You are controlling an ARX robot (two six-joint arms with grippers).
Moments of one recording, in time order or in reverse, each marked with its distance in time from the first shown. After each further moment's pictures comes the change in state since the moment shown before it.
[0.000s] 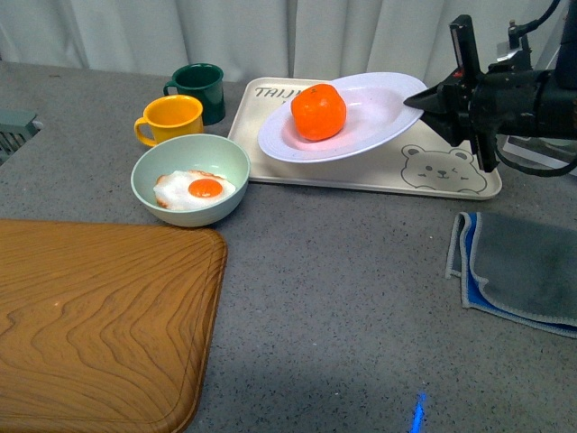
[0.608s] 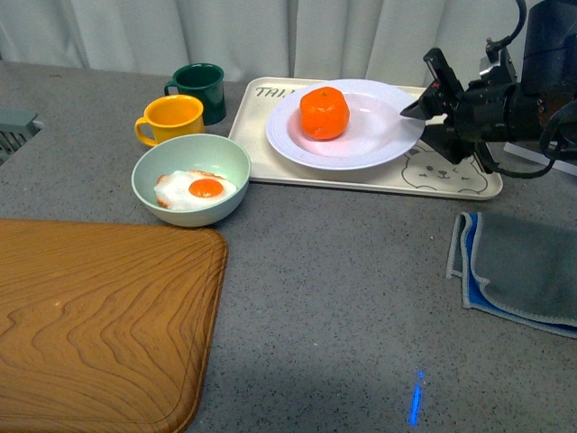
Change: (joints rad) left arm 0.000 0.000 0.000 0.000 0.000 0.000; right arm 0.000 0.101 0.145 -0.173 0.143 -0.208
